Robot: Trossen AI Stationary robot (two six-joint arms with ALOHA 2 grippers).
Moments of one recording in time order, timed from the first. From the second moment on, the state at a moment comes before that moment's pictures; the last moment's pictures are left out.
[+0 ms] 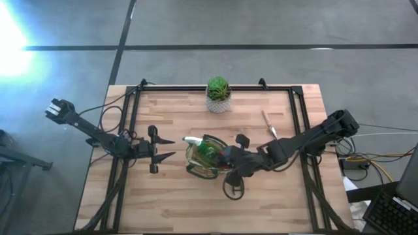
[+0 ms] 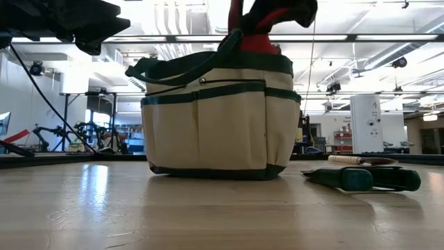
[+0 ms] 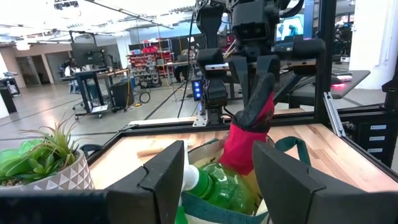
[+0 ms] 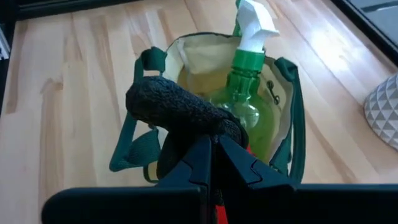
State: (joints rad) left arm -0.49 0.74 0.19 0.68 -0.59 0.14; right arm 0.39 1.60 1.32 -0.54 0.49 0.52
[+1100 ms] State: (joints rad) left arm -0.49 0.74 0.19 0.68 -0.59 0.13; right arm 0.30 1.67 1.30 -0.55 0.38 0.54
